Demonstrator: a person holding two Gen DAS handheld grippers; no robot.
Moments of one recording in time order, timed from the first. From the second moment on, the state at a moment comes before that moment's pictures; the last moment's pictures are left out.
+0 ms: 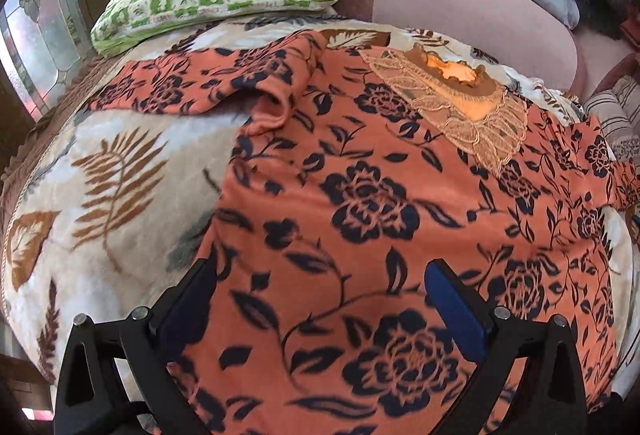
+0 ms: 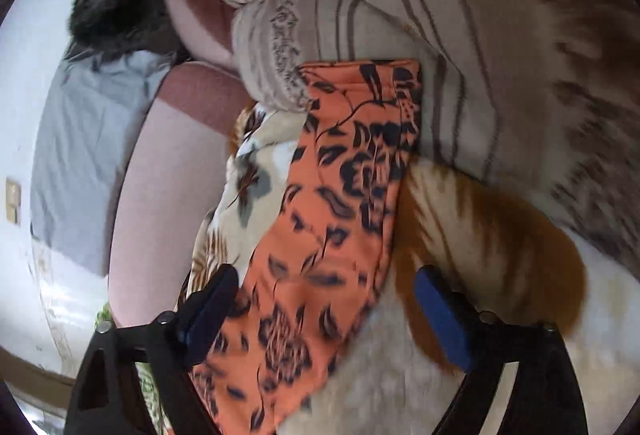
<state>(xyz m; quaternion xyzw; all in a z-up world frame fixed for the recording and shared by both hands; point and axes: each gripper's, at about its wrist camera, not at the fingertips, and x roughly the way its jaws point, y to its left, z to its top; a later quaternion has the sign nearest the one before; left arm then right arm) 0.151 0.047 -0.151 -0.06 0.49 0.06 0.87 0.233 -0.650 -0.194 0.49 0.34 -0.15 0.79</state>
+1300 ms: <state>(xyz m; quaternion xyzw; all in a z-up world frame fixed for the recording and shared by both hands) 0.084 0.150 -0.126 -0.15 0.40 0.07 0.90 0.279 -0.123 -0.108 0.11 0.38 0.22 0.89</state>
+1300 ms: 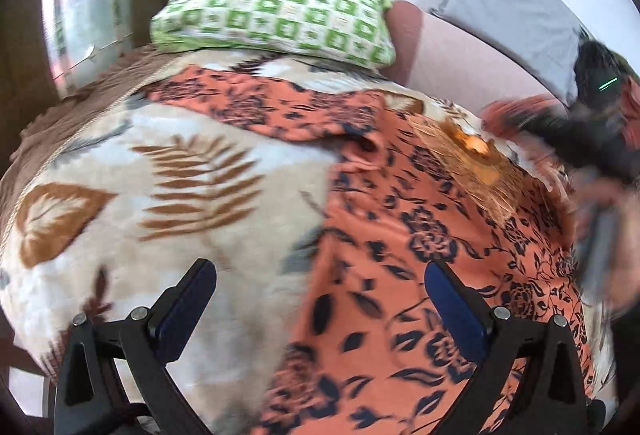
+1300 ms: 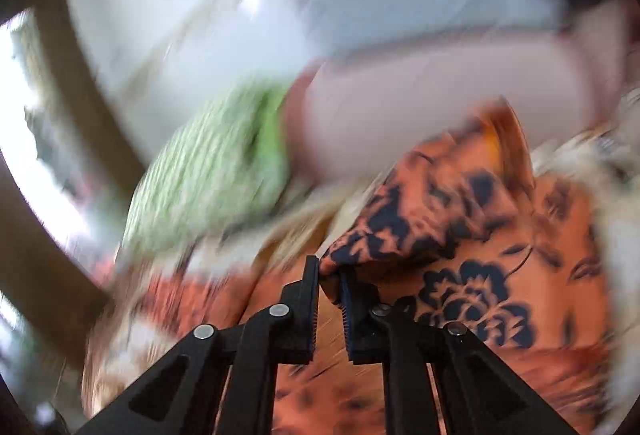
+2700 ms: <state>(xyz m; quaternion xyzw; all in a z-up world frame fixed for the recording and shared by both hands) 0.268 0.078 -0.183 -0.17 0.46 0.06 0.87 0.253 -0.344 -0.179 0.30 0.45 0.11 0.83</state>
